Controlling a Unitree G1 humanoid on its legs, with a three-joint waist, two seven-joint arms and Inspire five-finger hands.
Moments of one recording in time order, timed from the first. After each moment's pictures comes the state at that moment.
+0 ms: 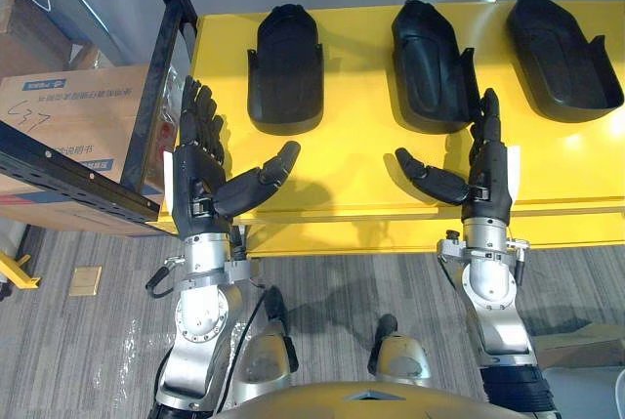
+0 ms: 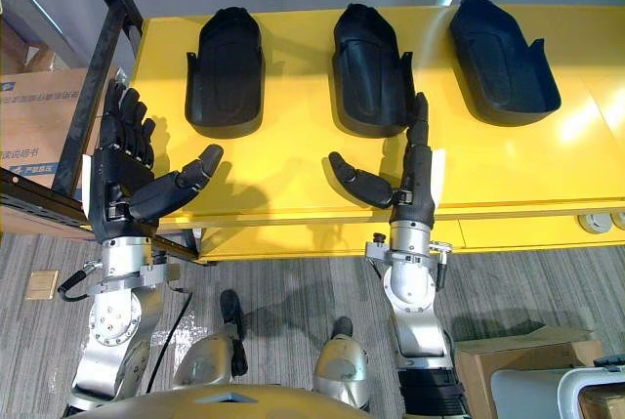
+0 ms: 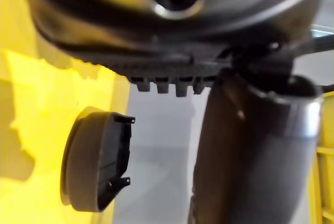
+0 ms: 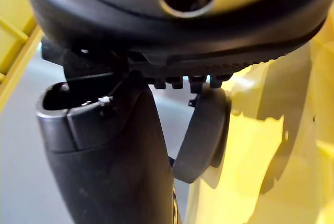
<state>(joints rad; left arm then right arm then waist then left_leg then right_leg) 0.22 0.13 -0.18 -0.44 -0.11 -0.28 0.34 0.06 -0.18 -0.02 -0.16 -0.07 -0.23 -0.29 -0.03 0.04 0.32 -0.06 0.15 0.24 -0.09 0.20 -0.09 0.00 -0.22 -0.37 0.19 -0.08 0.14</state>
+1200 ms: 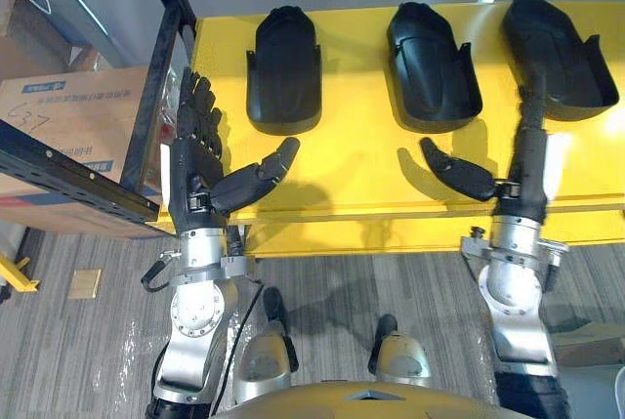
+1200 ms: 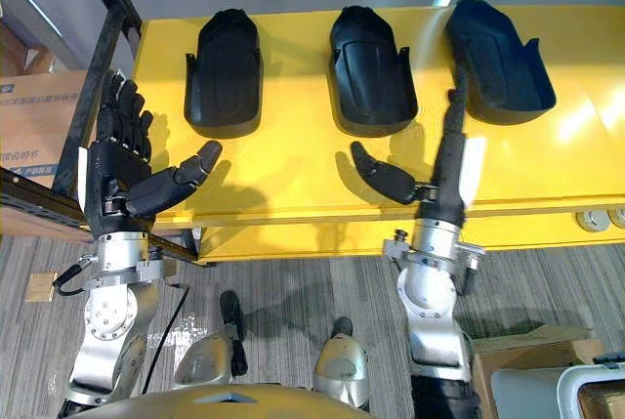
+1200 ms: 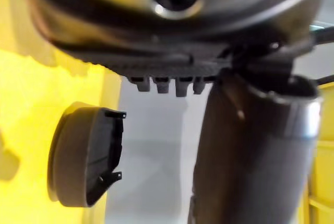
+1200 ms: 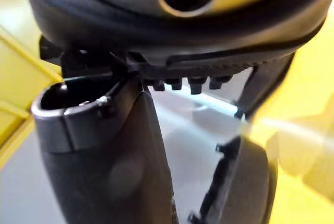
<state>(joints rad) 0.20 0.13 -0.14 -0.44 -0.11 -0.28 0.28 0.12 -0.19 -0.18 -0.34 -0.28 -0.19 -0.34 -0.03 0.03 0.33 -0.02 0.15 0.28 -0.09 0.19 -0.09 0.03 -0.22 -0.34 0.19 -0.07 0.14</state>
